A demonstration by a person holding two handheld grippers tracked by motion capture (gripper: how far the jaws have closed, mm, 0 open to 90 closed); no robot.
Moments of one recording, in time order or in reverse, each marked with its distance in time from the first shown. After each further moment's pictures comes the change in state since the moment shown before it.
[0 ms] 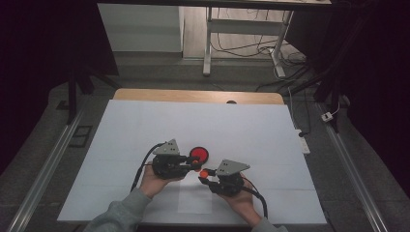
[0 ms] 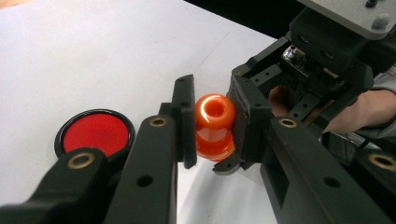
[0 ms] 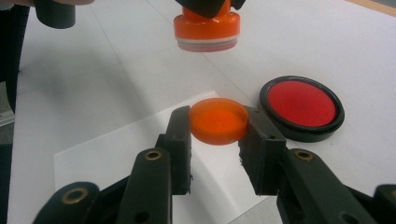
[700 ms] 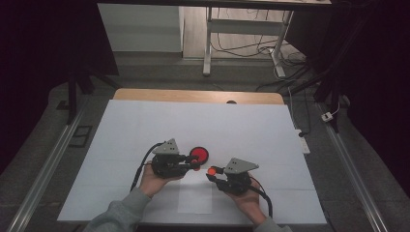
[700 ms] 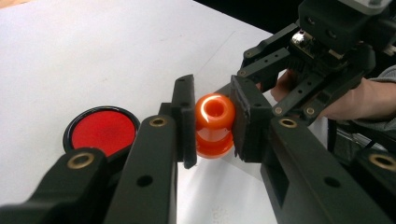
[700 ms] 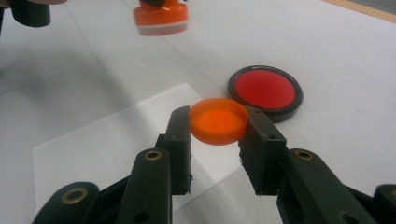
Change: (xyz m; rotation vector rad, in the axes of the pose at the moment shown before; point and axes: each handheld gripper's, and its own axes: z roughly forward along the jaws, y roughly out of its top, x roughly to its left) left arm 0.002 -0.001 -0.001 0.006 0.018 -0.002; right arm -0.013 -0.008 -0.016 -0.014 -0.057 0.036
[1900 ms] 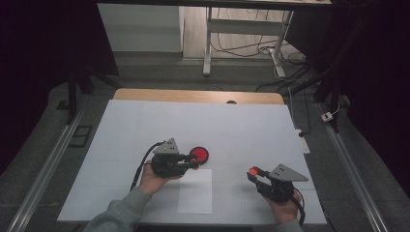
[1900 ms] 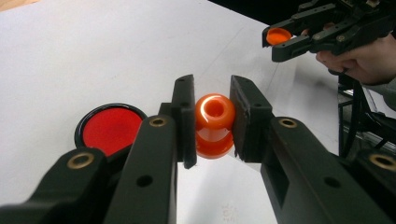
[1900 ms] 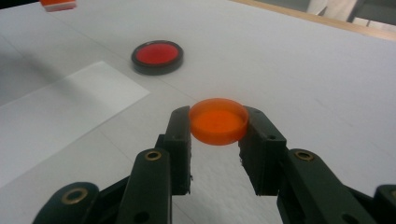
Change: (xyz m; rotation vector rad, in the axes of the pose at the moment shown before) left arm 0.003 -0.001 0.001 0.008 0.028 0.005; right arm -0.037 -0.044 -0.098 -0.046 -0.246 0.125
